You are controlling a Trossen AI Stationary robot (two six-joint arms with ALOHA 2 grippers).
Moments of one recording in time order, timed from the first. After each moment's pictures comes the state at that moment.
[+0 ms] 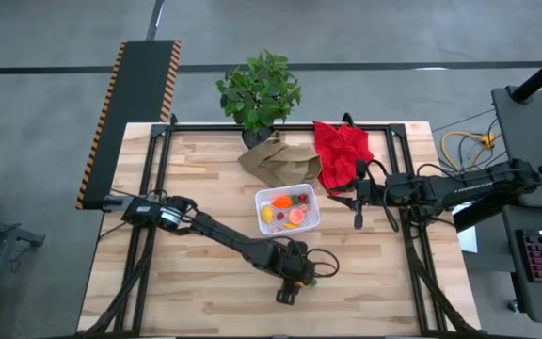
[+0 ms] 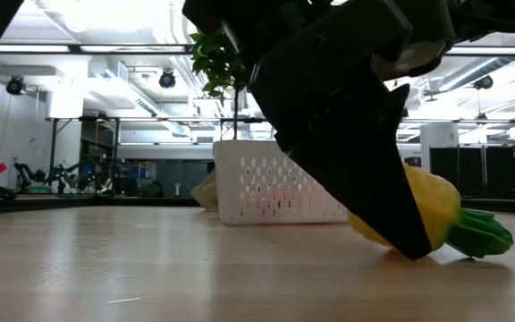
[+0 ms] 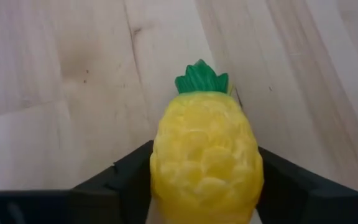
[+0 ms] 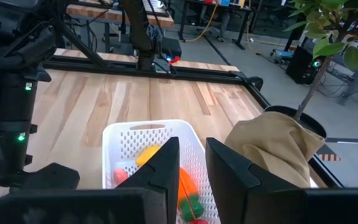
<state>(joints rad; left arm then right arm) -0.35 2.29 1.78 -0.45 -0.03 -0.09 0.14 0.77 0.46 0.08 0.26 -0.08</state>
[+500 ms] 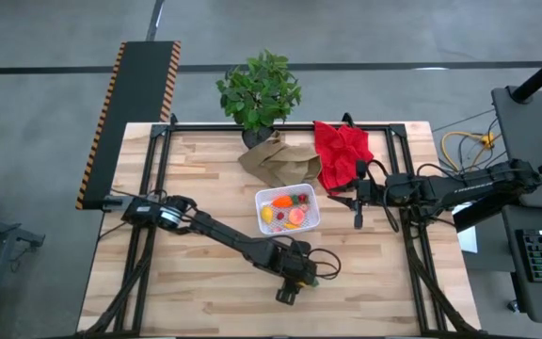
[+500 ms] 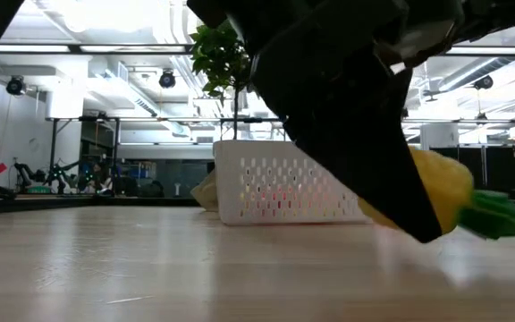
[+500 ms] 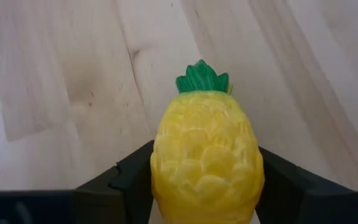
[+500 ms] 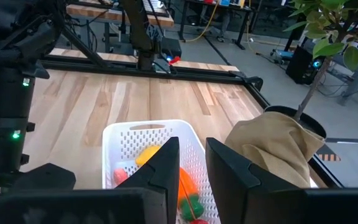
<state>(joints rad) -0.35 2.29 1.80 -0.45 -0.03 -0.02 0.14 0.77 0.46 0.08 0.26 -0.09</state>
